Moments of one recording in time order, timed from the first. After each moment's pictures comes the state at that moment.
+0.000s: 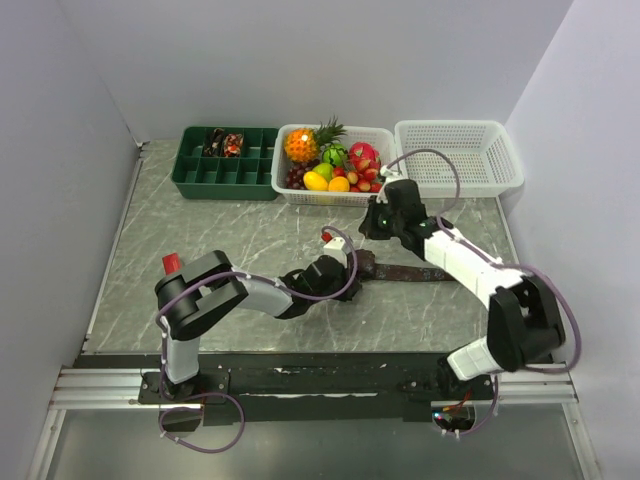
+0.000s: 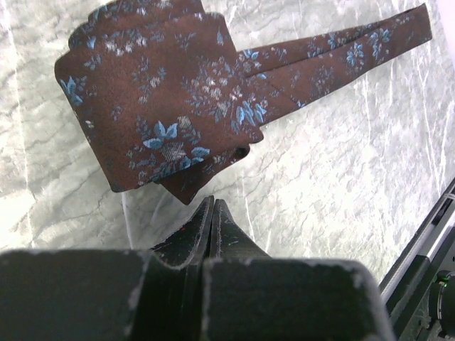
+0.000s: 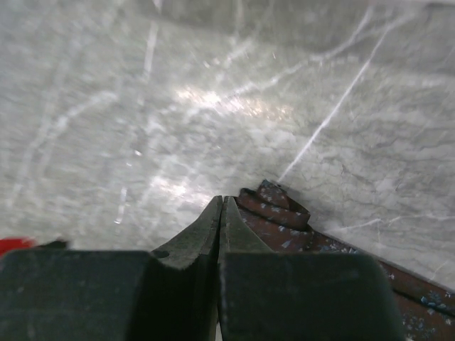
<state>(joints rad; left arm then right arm) -1.02 1.89 0.85 0.56 -0.10 -0.72 0.41 1.47 1.00 -0.22 -0.11 0.38</state>
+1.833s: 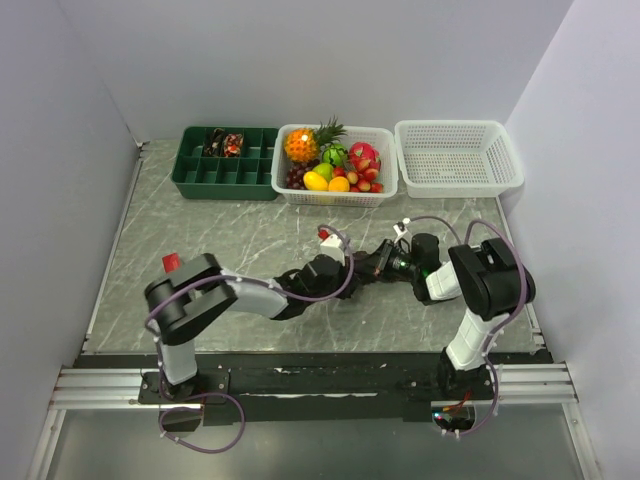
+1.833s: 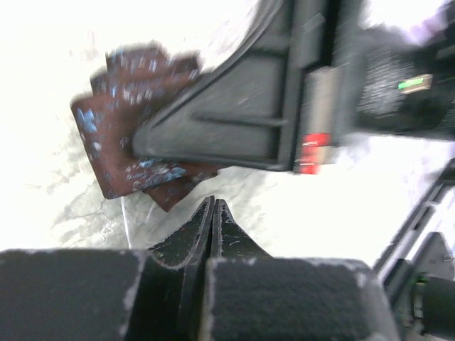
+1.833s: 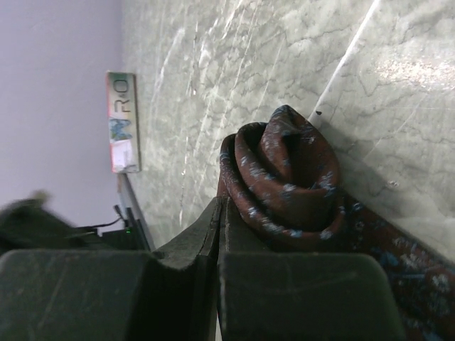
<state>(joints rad) -1.03 1.84 0.83 0.58 -0.14 -0.71 0.20 1.76 0.41 0.89 -0.71 0.86</state>
